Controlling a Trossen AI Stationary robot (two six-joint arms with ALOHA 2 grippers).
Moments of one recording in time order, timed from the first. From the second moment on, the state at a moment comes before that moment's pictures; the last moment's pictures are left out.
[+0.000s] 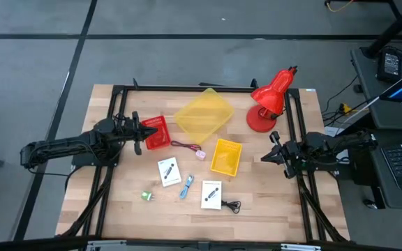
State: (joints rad) left arm 0.31 0.21 0.01 0.15 0.07 -0.08; right arm 0.20 0.00 0.01 0.03 -0.07 0.02
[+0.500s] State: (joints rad) left arm 0.31 0.21 0.01 0.15 0.07 -0.08; right arm 0.20 0.00 0.01 0.03 -0.07 0.02
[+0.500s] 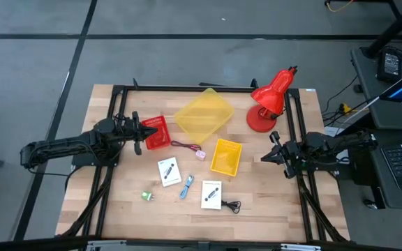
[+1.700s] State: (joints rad) left arm 0.31 0.21 0.01 0.20 0.23 -0.07; right arm 0.20 0.00 0.01 0.11 0.06 0.02
